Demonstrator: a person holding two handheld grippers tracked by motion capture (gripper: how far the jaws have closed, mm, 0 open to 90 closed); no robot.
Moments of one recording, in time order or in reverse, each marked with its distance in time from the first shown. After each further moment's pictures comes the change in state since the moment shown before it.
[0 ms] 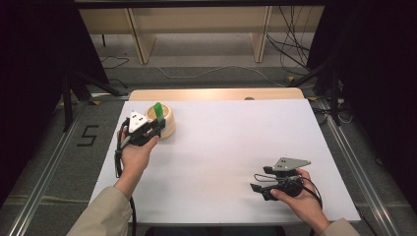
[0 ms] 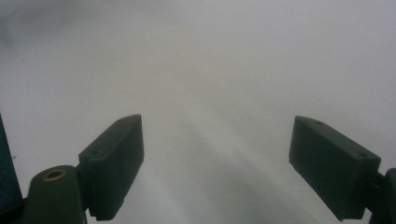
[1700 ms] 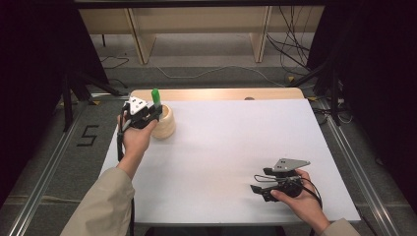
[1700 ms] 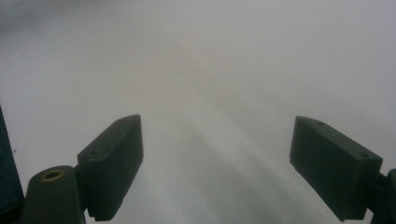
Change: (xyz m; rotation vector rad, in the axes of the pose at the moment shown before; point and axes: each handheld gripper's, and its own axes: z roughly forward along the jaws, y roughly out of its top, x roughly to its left) left arm 0.026 0.020 0.035 0.001 0.064 -0.006; right arm -0.001 -0.003 0.002 0.020 0.013 0.011
